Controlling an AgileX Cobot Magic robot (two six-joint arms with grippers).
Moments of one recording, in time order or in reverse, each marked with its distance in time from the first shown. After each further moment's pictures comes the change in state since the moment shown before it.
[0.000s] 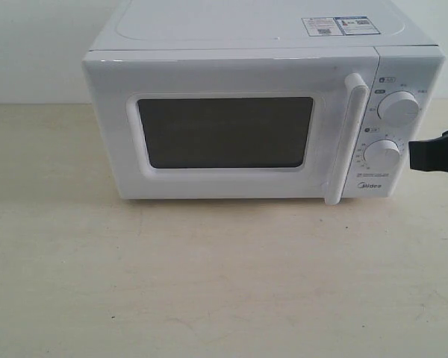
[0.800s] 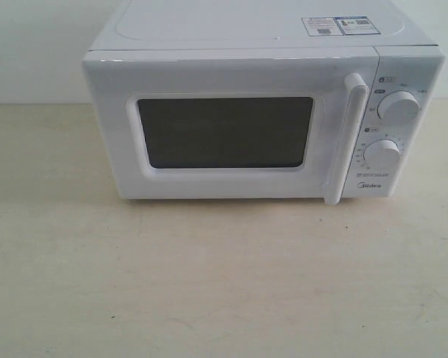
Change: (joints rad) left arm 0.000 0.000 0.000 0.000 0.000 0.000; right arm -0.326 -0.283 0.033 -0.017 -0.242 0.086
